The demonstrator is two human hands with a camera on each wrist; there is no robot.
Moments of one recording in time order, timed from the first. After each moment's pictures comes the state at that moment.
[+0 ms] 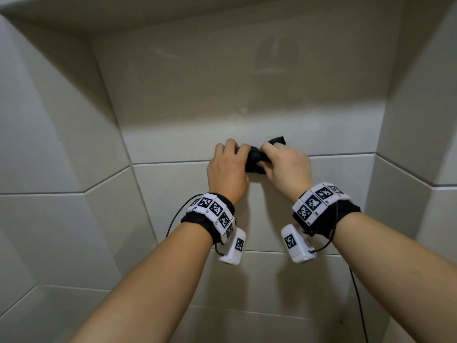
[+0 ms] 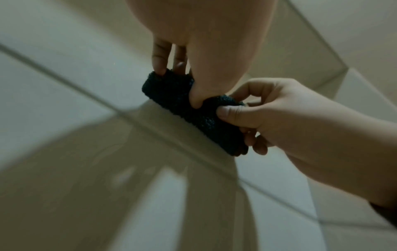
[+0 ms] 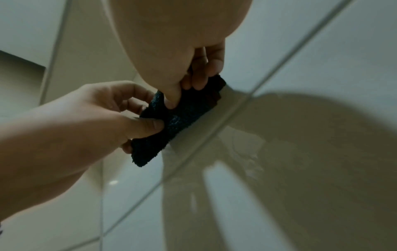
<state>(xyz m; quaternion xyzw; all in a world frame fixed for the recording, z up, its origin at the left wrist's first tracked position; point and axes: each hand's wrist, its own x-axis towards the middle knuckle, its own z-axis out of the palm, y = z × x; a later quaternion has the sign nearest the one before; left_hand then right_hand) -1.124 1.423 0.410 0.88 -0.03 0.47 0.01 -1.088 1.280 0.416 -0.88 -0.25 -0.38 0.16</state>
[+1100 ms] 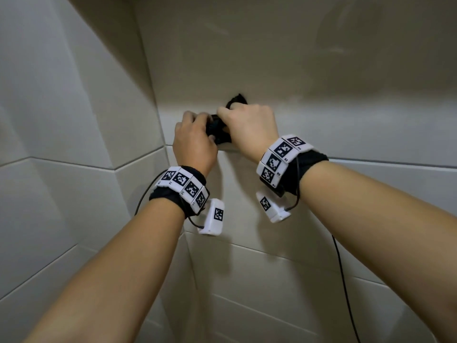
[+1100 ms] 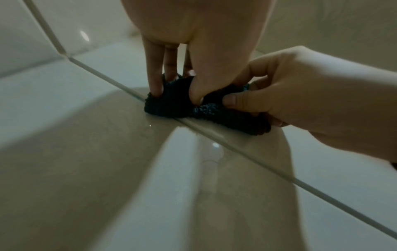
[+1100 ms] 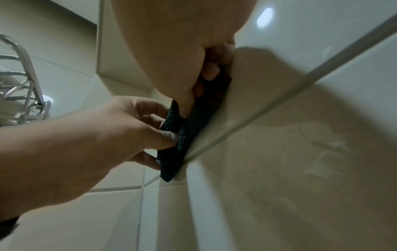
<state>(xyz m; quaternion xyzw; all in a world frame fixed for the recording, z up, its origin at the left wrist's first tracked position) -1.127 1.546 0.443 0.85 0.17 0.49 0.12 -1.082 1.421 0.488 -0.82 -0.43 -0.38 0.03</state>
